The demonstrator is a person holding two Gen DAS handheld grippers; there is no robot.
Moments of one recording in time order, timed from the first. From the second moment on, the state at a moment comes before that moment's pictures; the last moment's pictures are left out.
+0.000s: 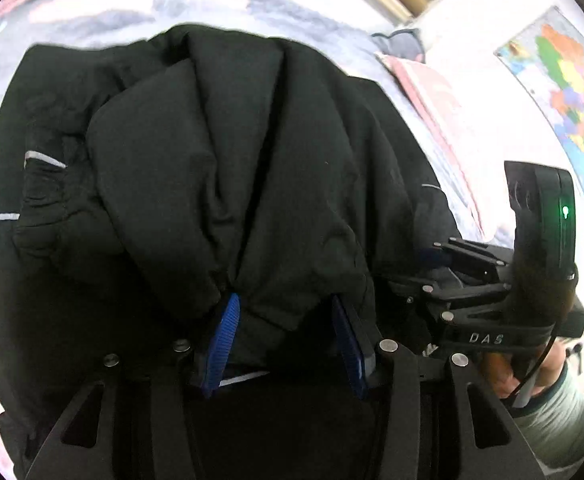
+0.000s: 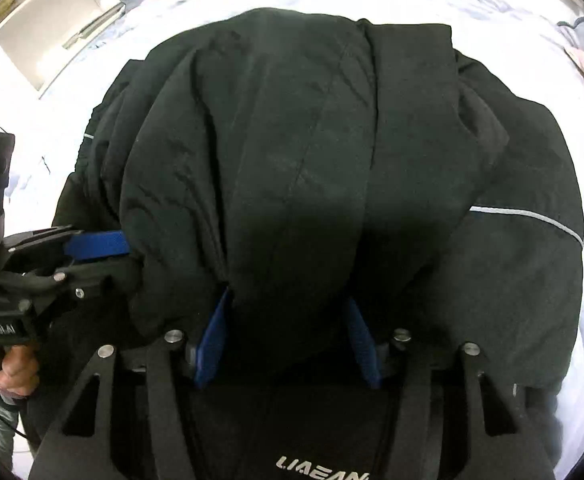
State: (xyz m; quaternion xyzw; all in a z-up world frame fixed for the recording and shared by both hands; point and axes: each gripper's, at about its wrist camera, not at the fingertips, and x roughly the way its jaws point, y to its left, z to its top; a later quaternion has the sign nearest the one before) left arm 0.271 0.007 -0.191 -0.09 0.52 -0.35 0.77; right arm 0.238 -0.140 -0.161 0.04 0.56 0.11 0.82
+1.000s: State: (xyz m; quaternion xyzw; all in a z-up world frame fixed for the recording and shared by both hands) left arm 0.007 0.088 -0.072 -0.05 0.36 -0.29 0.88; right arm -0.036 -0.157 -0.090 0.05 0.53 0.06 0.85
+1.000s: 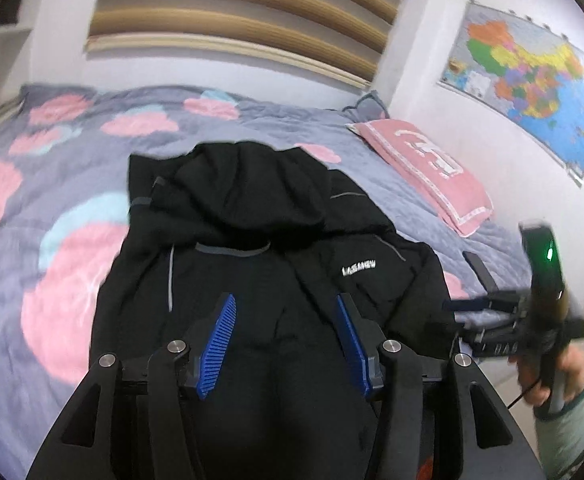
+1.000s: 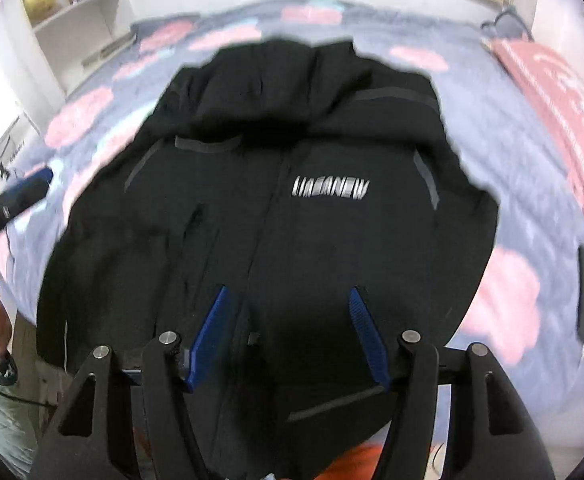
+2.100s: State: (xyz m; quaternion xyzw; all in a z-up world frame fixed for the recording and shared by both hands) left arm -0.012 0.154 -0.136 -0.11 0.42 -0.22 0.87; right arm -0.119 -0.224 -0.037 0.00 0.48 -0.05 0.88
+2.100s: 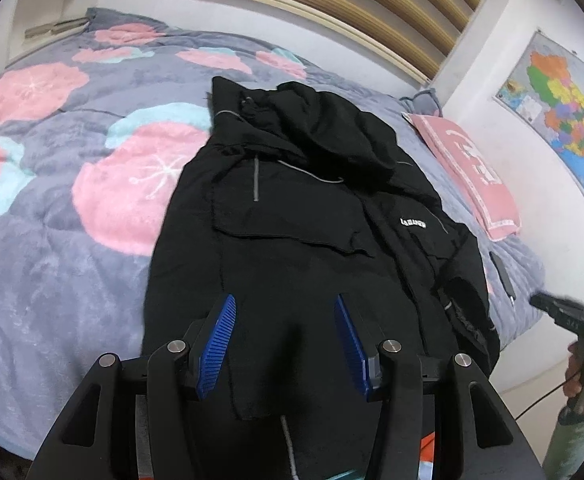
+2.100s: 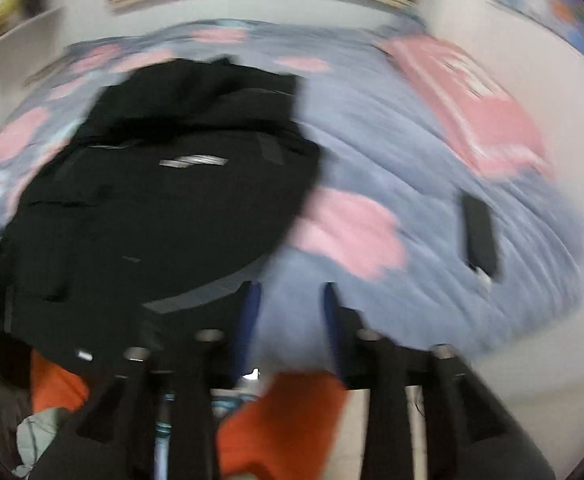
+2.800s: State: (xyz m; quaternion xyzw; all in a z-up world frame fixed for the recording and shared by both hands) left arm 0.000 0.162 -0.137 -0.09 0.43 -0.19 0.88; right arm -0.144 -0.311 -0.070 0.08 0.50 -0.13 0.85
